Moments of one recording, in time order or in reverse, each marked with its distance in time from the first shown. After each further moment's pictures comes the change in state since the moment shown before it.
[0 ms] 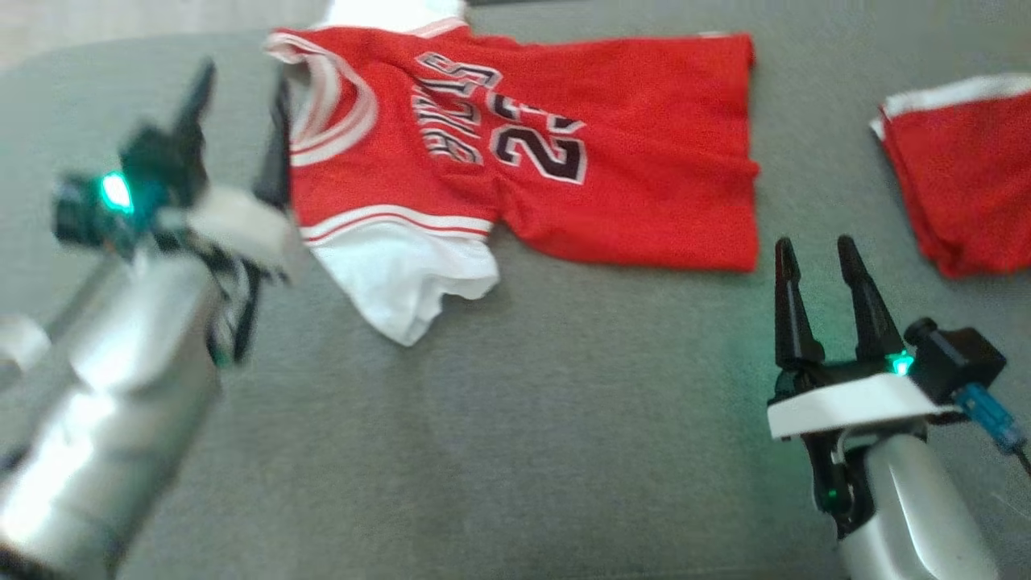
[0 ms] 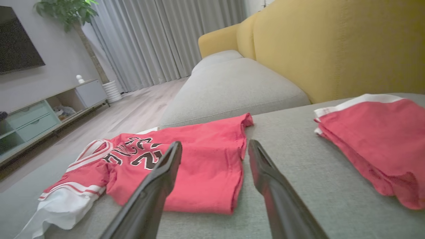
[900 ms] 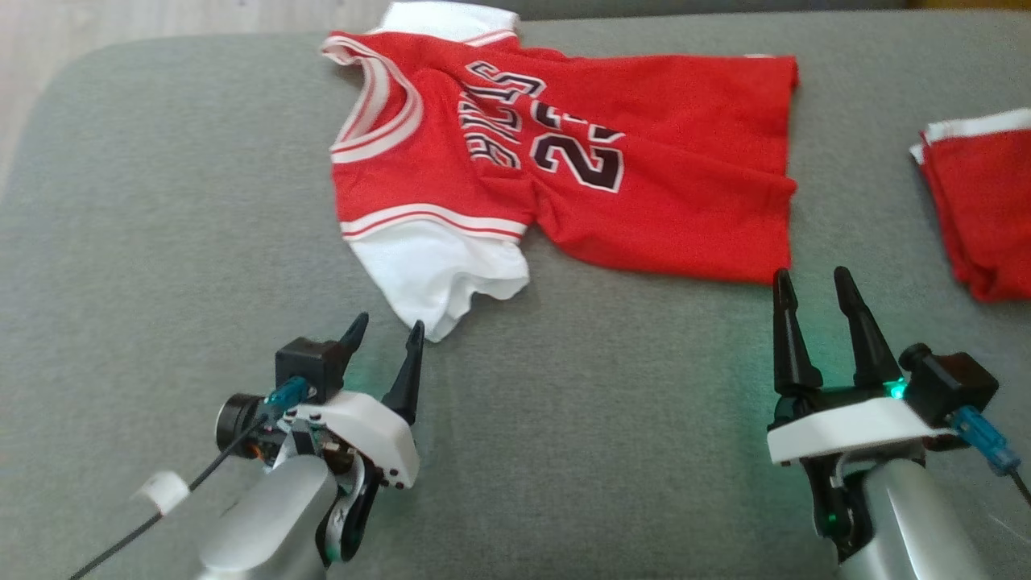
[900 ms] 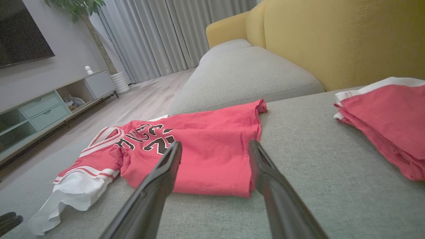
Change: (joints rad) left arm 0.463 -0.116 0.069 -0.232 0.023 0.022 0.156; right arm 0.055 0.001 -0.002 0.006 -0.003 0.000 0.002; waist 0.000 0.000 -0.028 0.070
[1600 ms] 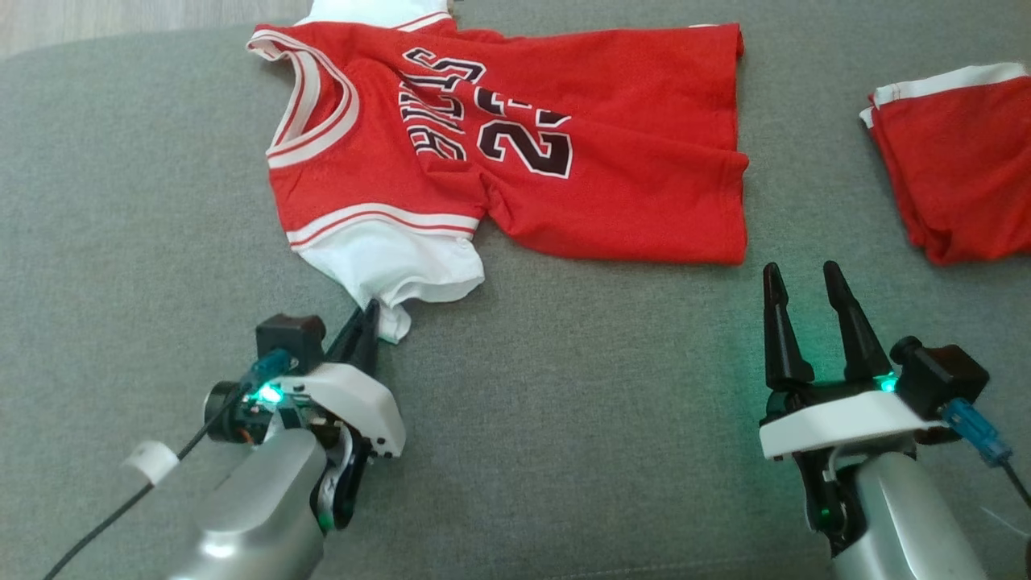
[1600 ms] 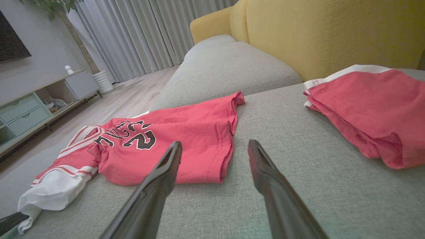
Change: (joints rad) left arm -0.085 -0.055 0.023 0.189 -0.056 -0.071 -0.010; right arm -0.022 0.000 0.021 0.020 0.018 0.000 -0.002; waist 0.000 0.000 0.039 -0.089
